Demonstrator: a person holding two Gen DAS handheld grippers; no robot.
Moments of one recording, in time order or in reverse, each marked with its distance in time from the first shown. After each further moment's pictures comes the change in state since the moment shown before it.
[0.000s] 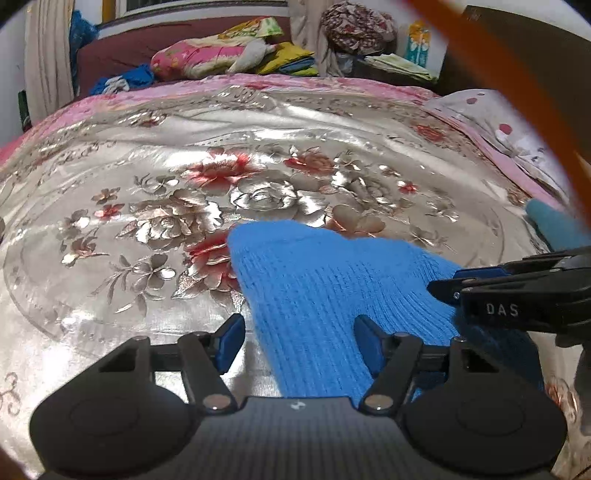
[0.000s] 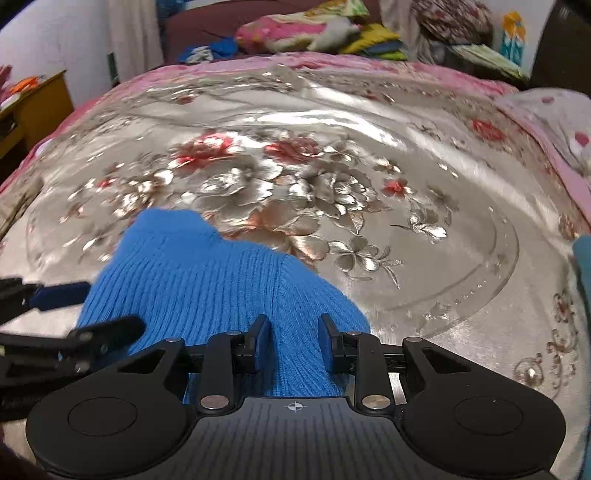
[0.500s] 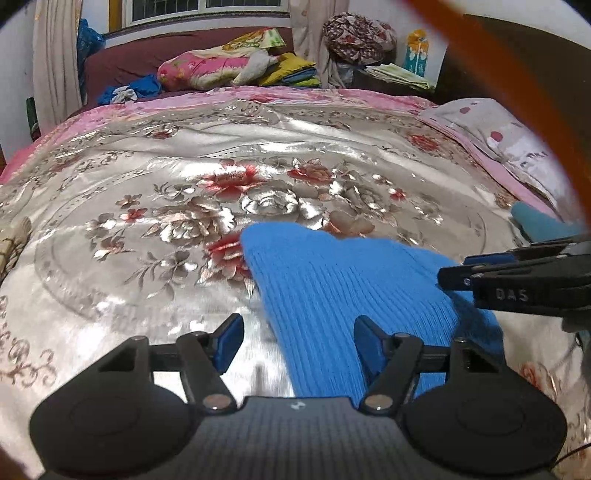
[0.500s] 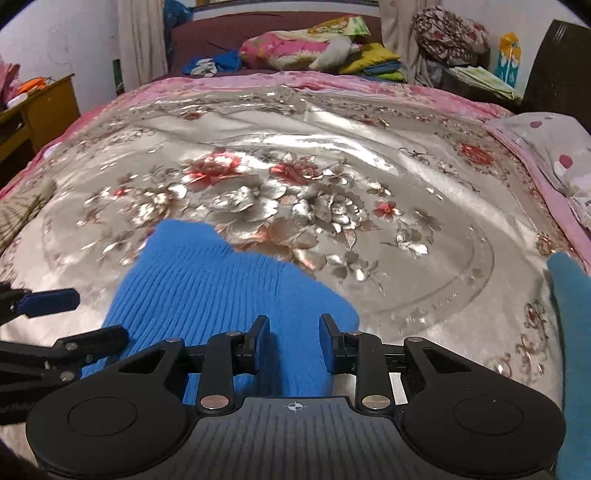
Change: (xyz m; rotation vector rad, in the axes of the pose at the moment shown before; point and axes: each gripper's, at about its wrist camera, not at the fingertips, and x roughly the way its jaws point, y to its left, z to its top) left arm -0.058 -0.006 -0.018 0.010 -0.031 0.014; right arm -0.056 0.014 -0.012 -0.047 -0.051 -0.025
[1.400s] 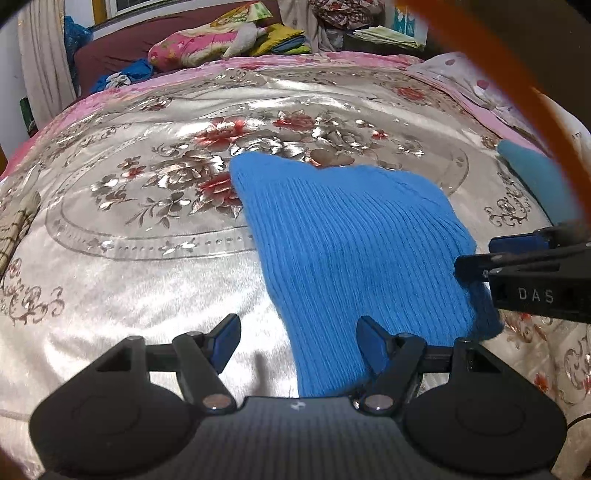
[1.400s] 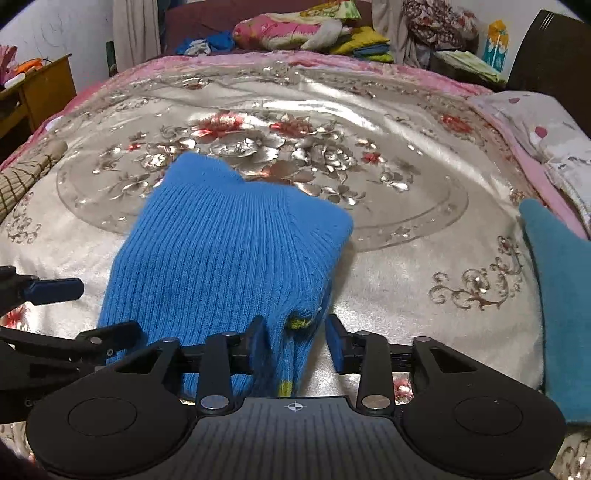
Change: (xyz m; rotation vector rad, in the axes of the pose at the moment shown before) left arm -0.025 -0.027 -0.049 0.063 0.106 0.033; right arm -0.044 0.016 -0.062 0.010 0.058 -0.054
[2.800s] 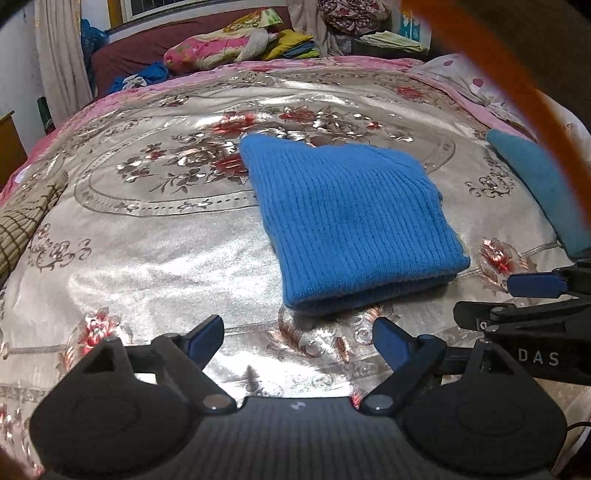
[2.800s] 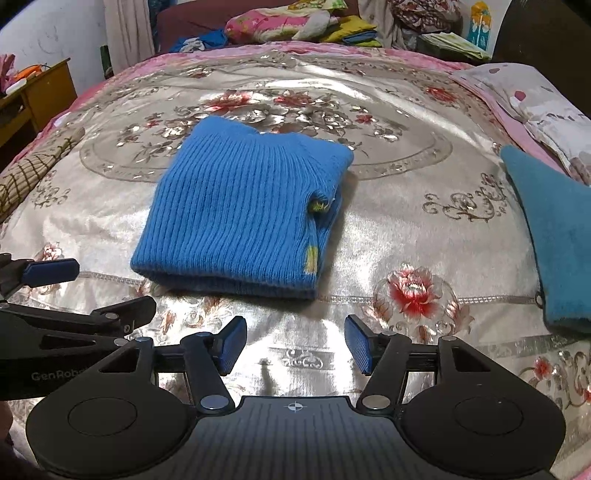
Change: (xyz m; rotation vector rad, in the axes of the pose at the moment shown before) left arm -0.044 -0.018 -0.054 -0.010 -0.021 0.053; right arm -0.047 0.017 -0.075 0.069 0.023 0.013
